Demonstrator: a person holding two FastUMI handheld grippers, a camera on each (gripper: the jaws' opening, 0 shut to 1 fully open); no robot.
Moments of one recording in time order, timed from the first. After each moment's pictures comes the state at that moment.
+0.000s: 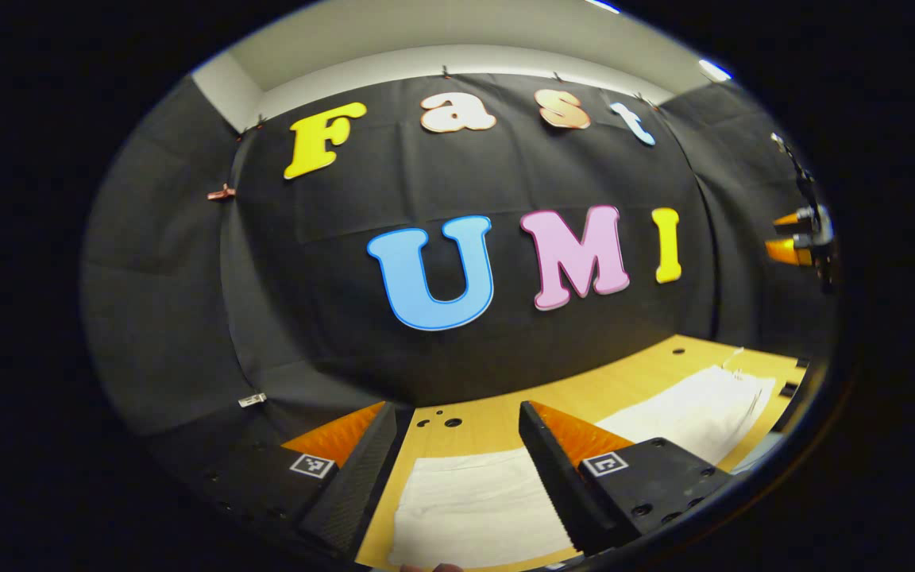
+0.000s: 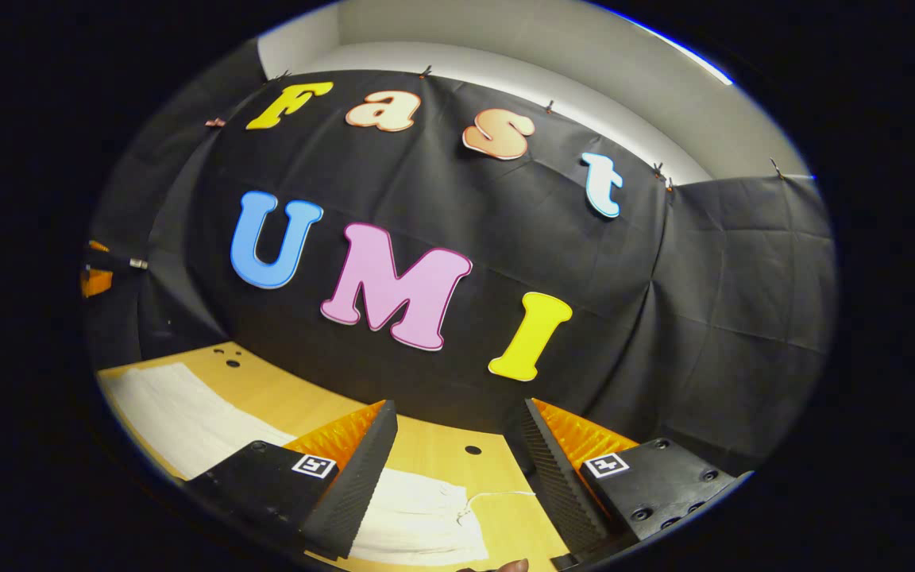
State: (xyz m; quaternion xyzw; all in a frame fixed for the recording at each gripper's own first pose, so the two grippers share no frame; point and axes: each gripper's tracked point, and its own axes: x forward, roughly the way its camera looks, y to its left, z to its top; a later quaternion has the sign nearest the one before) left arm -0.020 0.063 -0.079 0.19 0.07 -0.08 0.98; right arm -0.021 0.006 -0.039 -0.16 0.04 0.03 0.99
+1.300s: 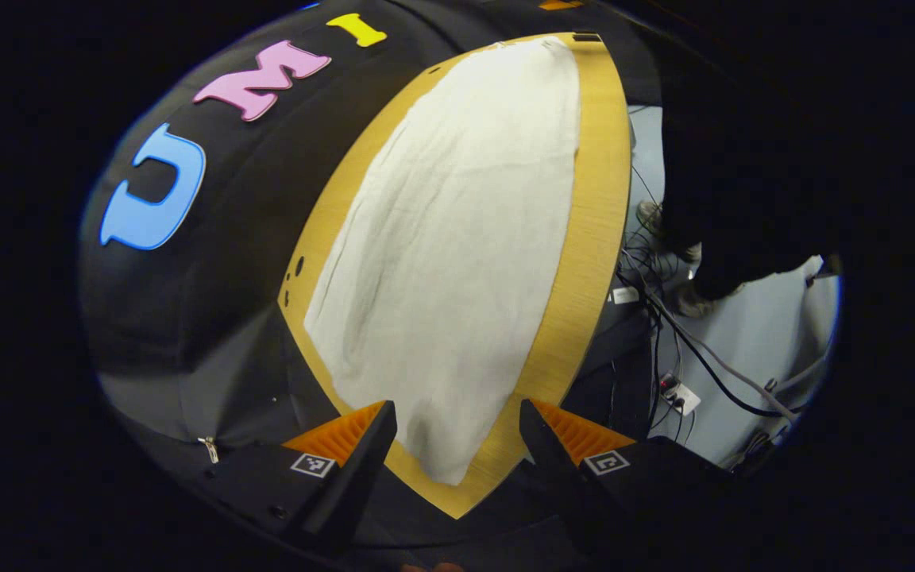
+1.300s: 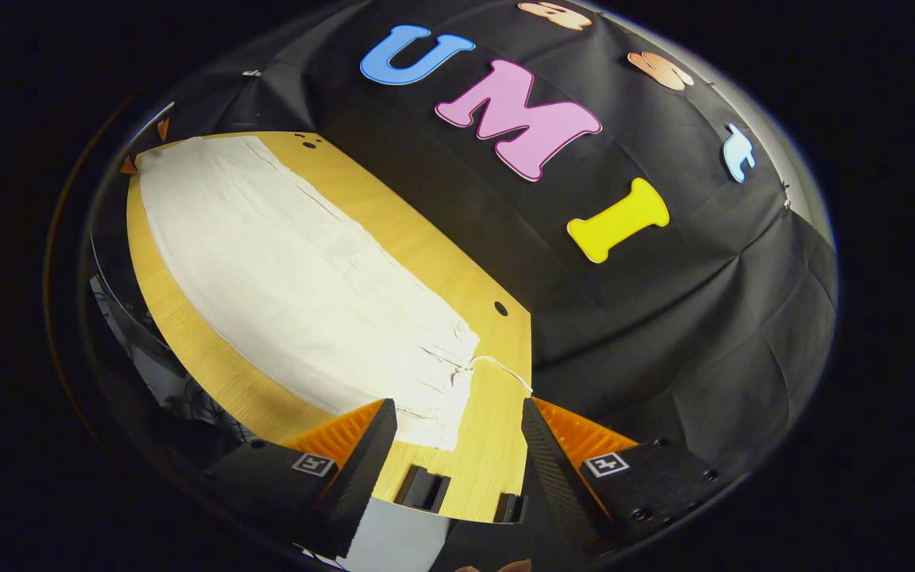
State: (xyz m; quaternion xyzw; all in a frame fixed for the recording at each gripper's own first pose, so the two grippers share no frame) left arm -0.096 0.205 -0.389 0.56 0.38 -0.31 0.67; right arm -0.099 -0.065 -0.272 -0.36 0.28 0.10 0.88
